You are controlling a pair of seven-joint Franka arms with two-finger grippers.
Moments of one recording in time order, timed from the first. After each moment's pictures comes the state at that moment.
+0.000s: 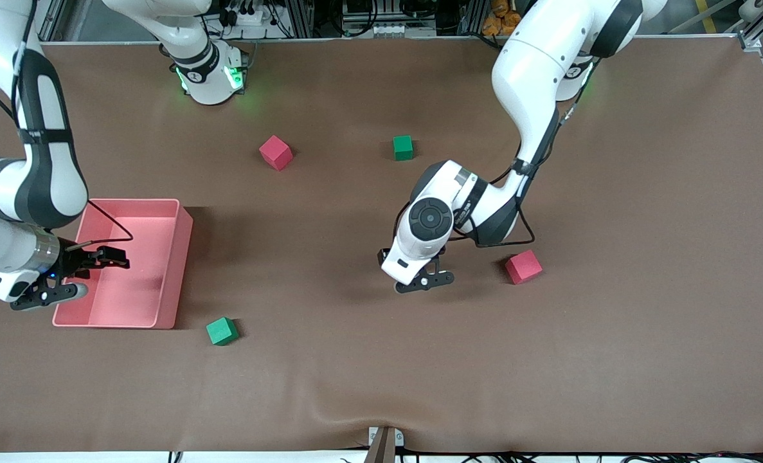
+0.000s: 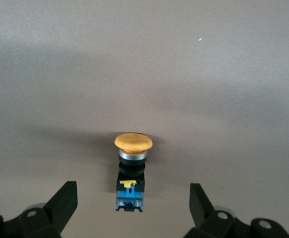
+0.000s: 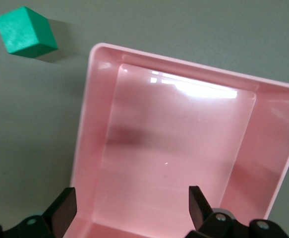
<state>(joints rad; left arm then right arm) -0.65 0.87 -0.01 -1.24 -0.12 2.06 -0.79 -0.07 0.39 -0.08 -1.72 0.09 2.02 -0.38</state>
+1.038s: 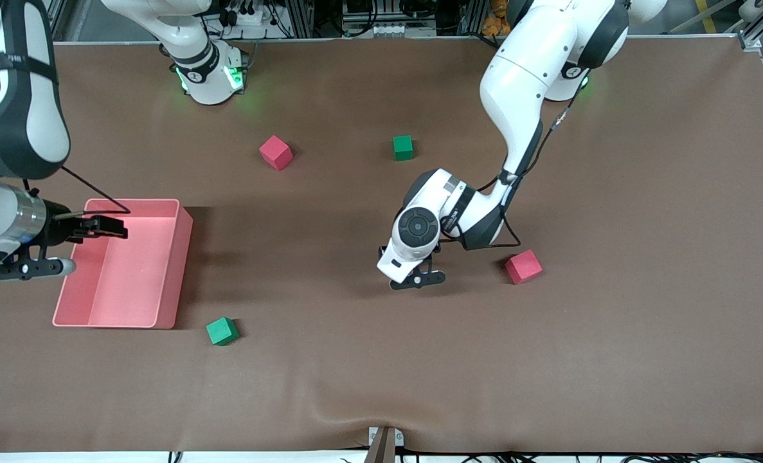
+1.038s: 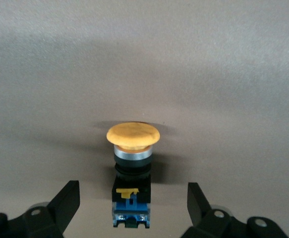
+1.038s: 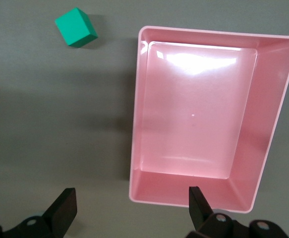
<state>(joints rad) -0.68 0.93 -0.01 -1.24 -0.12 2.06 -0.77 0.01 0.25 -0.06 -1.62 0.05 1.70 -0.13</state>
